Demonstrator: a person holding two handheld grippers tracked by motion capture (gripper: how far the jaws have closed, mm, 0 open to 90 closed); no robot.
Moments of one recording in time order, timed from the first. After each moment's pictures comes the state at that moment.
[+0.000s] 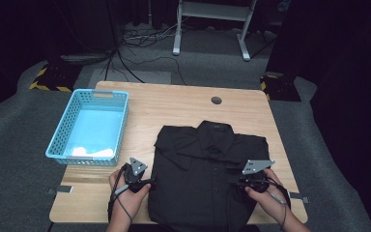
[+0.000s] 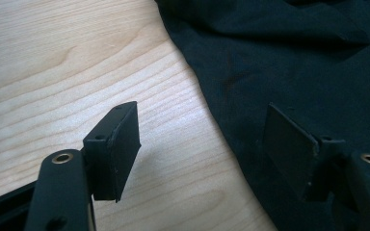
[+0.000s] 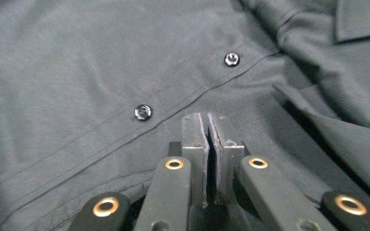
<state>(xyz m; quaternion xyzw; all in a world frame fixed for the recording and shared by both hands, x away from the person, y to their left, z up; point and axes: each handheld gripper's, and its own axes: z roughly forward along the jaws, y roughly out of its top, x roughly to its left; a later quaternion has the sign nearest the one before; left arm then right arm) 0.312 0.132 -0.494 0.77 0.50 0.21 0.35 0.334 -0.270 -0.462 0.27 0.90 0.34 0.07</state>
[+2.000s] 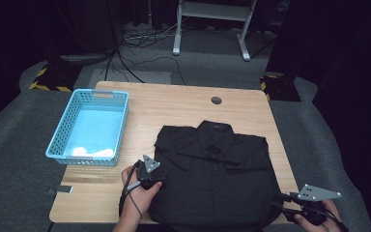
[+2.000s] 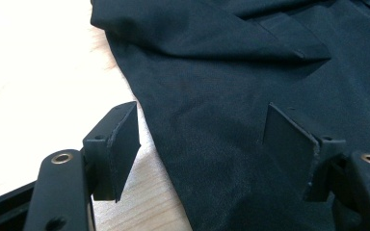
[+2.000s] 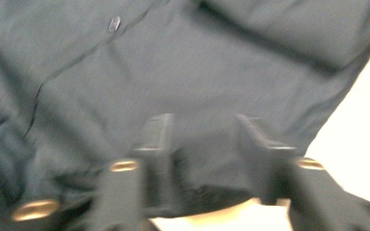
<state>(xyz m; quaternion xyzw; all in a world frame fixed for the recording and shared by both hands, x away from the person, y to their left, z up) 0.325 0.102 -0.496 0.79 0.47 0.19 0.35 0.251 -0.384 -0.439 0.37 0.84 0.36 0.15</state>
